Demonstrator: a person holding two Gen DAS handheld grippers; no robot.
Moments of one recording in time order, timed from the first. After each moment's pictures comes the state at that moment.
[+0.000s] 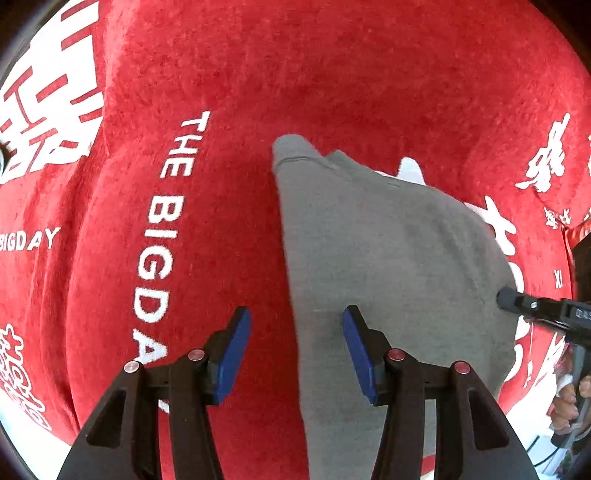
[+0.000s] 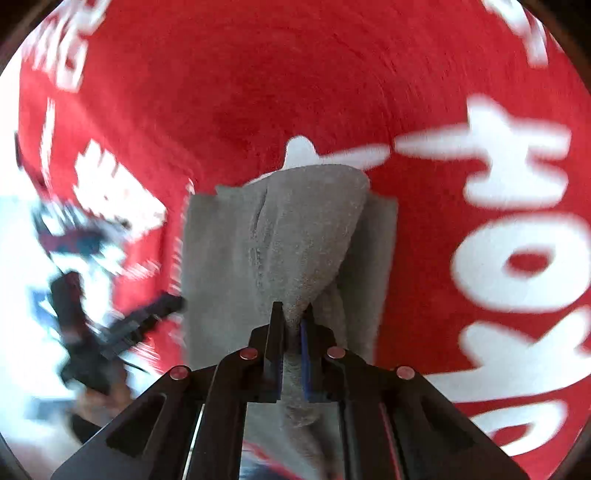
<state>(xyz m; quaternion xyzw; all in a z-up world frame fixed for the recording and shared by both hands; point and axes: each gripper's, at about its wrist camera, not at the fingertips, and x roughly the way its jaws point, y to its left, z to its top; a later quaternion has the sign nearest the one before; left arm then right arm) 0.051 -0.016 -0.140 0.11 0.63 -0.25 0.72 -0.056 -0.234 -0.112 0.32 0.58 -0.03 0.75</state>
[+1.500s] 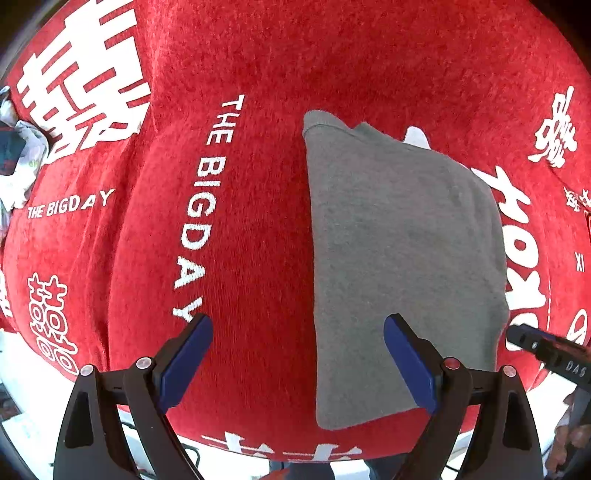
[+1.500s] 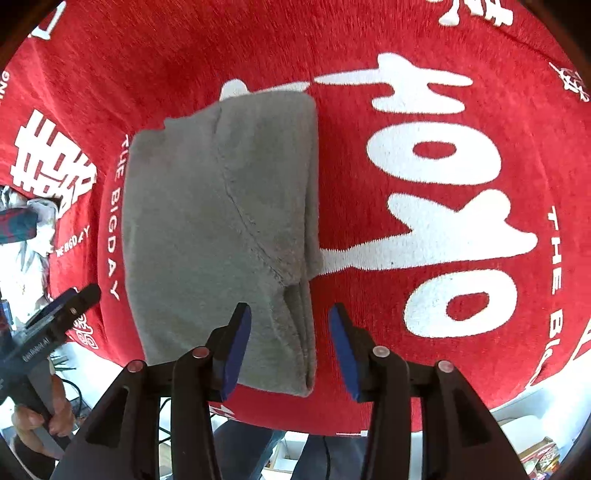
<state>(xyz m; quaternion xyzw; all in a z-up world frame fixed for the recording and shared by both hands) 0.000 0.004 -0.094 0.15 0.65 -0.19 0.72 -0.134 -0.213 -0.085 0.34 0.64 -0.13 0.68</state>
